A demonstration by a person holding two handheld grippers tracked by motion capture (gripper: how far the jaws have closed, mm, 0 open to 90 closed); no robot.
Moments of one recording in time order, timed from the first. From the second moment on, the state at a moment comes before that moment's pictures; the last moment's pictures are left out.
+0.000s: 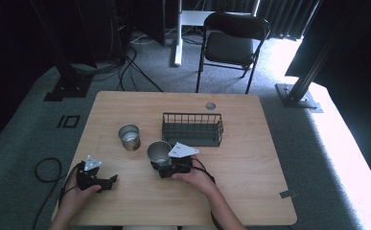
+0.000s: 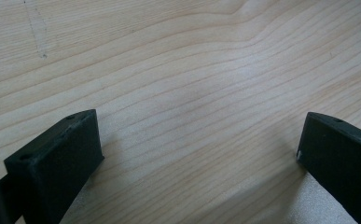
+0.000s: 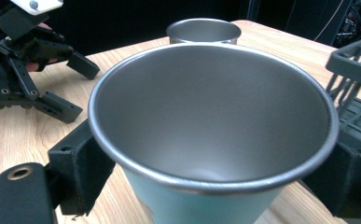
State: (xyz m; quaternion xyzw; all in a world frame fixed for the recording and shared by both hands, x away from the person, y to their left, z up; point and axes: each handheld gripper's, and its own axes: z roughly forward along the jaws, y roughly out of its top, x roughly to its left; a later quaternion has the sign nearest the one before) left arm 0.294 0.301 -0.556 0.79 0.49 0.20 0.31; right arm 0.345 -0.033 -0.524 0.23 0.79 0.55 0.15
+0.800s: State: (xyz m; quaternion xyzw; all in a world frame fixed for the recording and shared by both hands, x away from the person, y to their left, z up) left arm 0.294 0.301 -0.556 0.79 0.49 0.20 0.31; right arm 0.341 -0.020 -0.494 0.24 0.78 0.56 0.13
